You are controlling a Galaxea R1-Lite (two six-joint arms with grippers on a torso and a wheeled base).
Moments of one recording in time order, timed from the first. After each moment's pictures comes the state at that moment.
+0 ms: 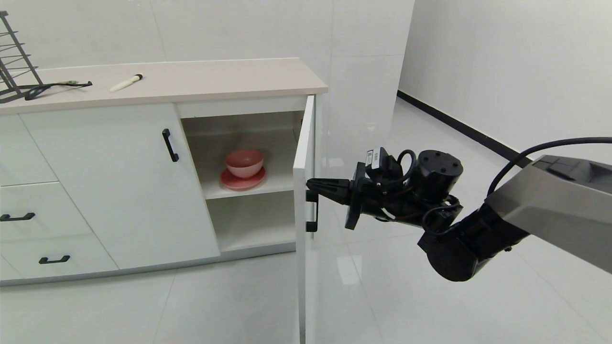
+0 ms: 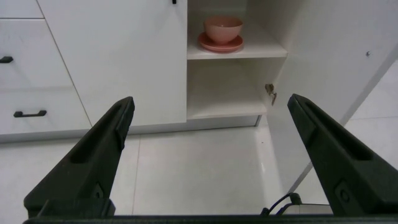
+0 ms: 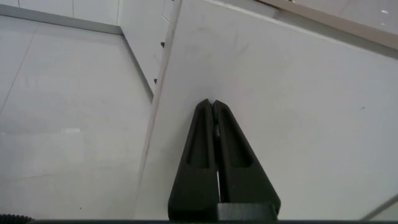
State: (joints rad) left arm 0.00 0.00 0.00 0.00 0.02 -0.03; right arm 0.56 2.23 -0.97 -1.41 0.79 -0.20
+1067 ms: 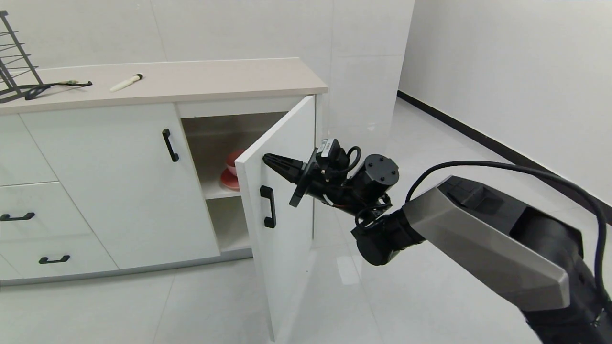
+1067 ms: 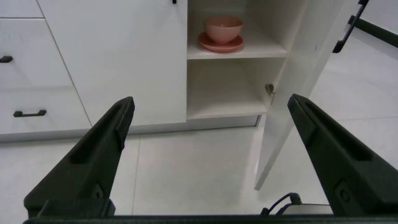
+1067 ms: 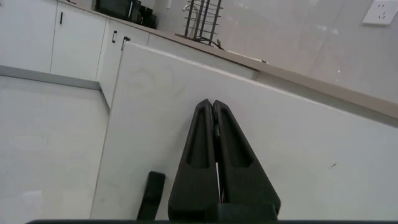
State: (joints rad) left arm 0.00 0.00 0.00 0.00 0.02 -0.03; right arm 0.67 2.54 -1.46 -1.52 0.62 -0.06
